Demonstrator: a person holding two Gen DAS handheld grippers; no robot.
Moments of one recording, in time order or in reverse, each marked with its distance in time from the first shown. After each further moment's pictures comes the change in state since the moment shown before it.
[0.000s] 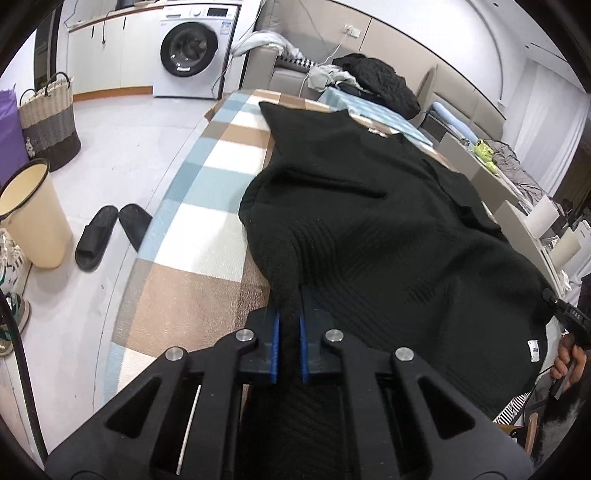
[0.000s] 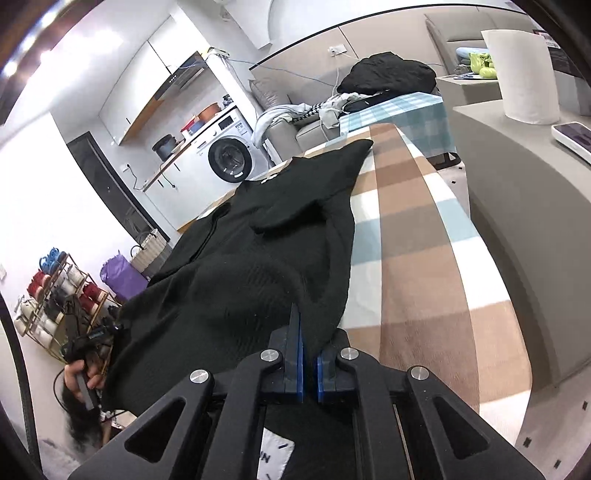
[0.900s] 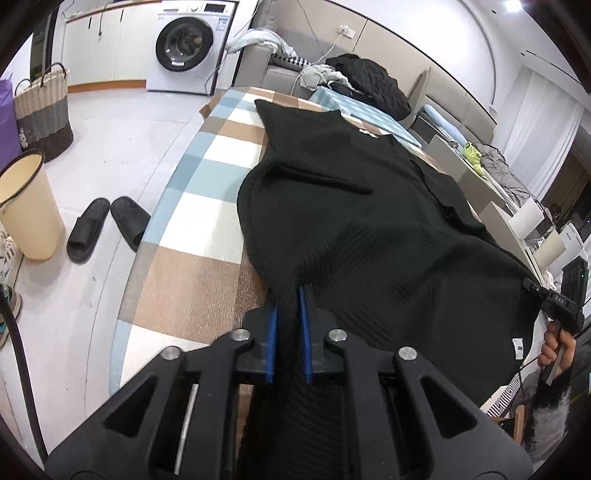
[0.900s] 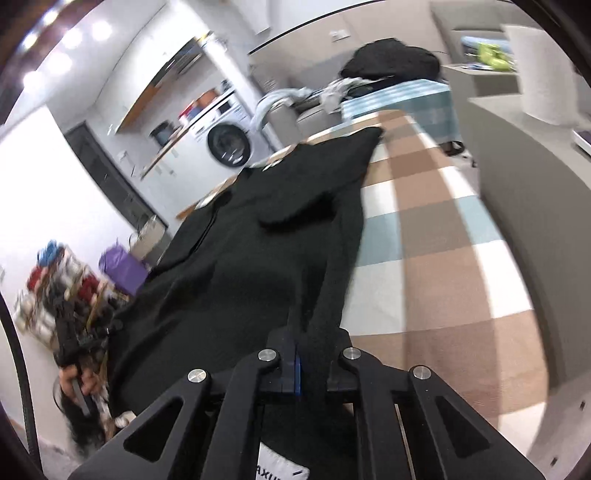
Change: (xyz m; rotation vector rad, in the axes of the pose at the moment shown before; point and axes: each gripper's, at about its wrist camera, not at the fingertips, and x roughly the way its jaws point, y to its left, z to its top) left arm -0.016 0.006 -0.008 -0.017 0.007 -0.052; right arm 0.016 0.005 0.011 0.035 0.056 0.005
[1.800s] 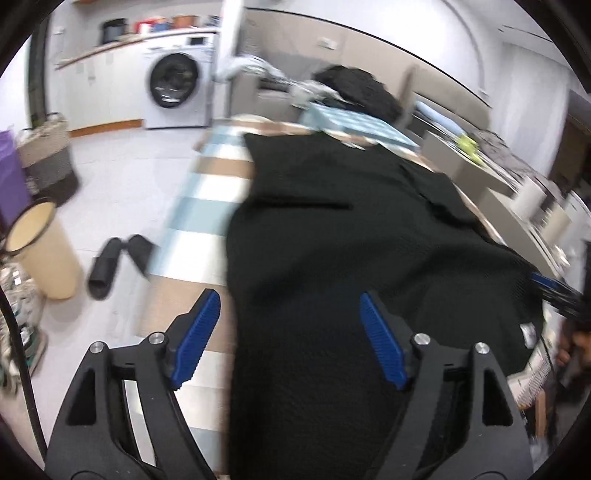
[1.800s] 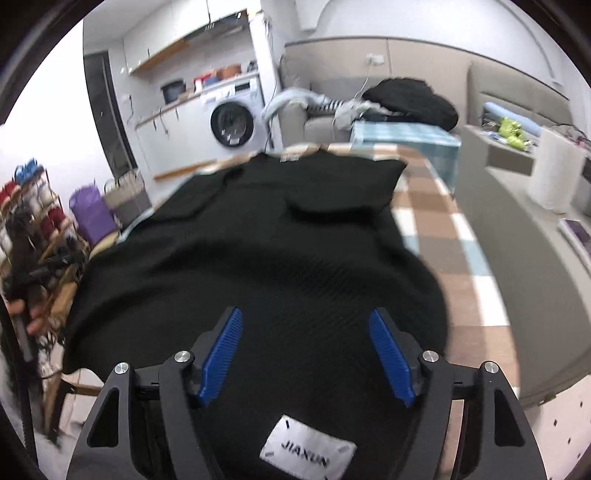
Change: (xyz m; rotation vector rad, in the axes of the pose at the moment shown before) left arm -0.030 -0.044 -0.004 0.148 -0.046 0.041; right arm 0.001 0.090 -0.036 -0.319 0.012 -0.206
